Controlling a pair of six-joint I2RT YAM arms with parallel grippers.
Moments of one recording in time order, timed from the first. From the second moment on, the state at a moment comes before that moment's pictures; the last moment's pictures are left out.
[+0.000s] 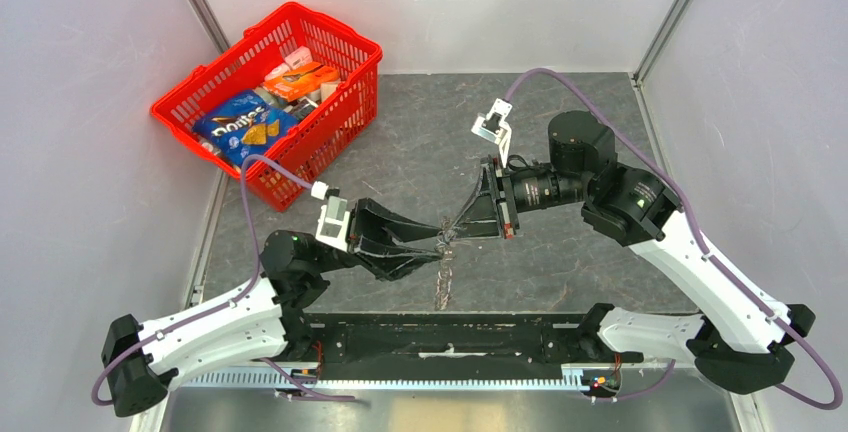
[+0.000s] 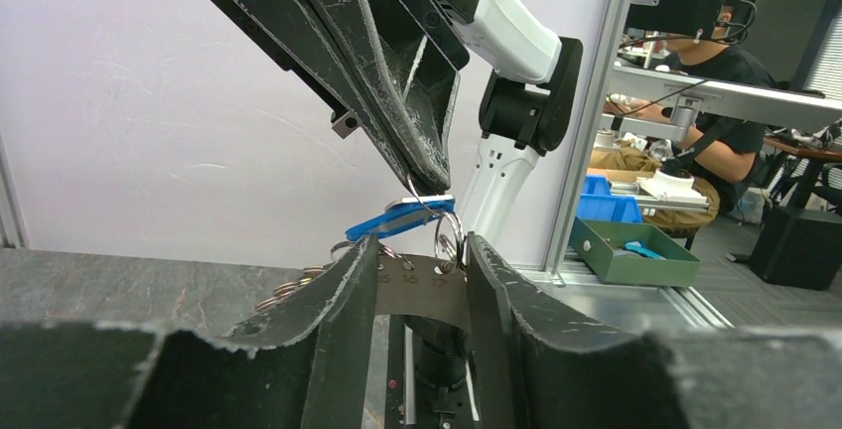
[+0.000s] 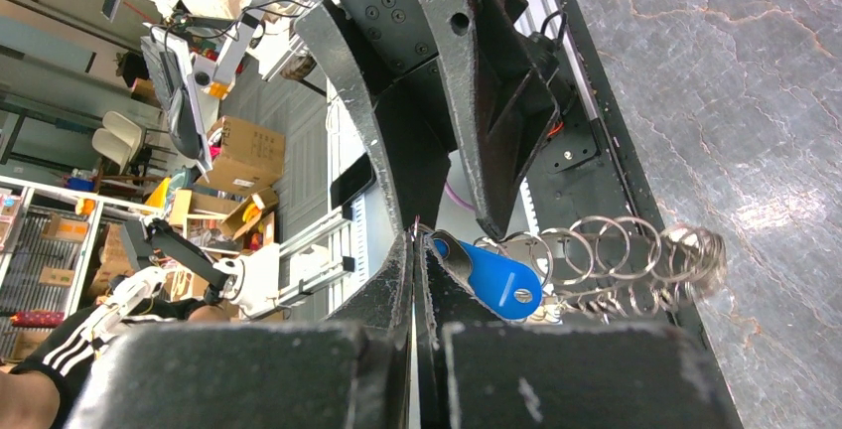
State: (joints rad) left arm -0.99 0.76 0.50 0.84 0.50 -0.41; right arm 0.82 1.11 1.46 -0.64 -0.80 0.56
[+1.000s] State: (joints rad) left arm -0.99 0.71 0.67 0.36 0.50 -0.31; right arm 0.85 1.12 1.45 -0.68 -0.67 0.58
